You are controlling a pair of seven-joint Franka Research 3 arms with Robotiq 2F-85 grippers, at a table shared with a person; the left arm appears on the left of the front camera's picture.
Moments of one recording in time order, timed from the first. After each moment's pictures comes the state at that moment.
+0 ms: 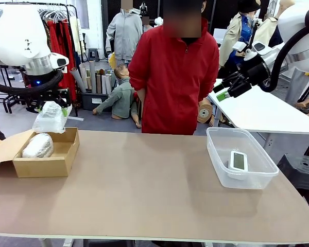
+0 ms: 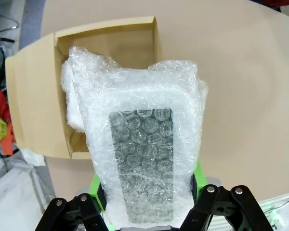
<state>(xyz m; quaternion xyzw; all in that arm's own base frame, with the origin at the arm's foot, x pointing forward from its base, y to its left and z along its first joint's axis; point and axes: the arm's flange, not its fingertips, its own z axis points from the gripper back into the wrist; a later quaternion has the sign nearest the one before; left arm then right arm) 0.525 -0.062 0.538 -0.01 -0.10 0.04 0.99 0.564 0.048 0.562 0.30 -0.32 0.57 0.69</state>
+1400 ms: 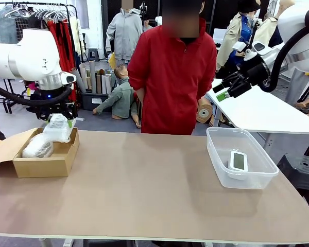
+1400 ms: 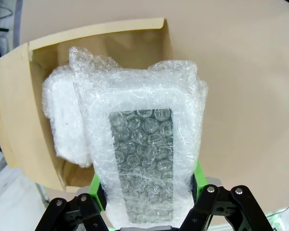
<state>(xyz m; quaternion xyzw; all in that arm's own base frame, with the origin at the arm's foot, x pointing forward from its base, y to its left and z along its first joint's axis) 0.590 -0.054 0.462 0.00 -0.04 0.05 1.00 0.564 0.048 0.562 0.30 -0.32 0.57 0.69</state>
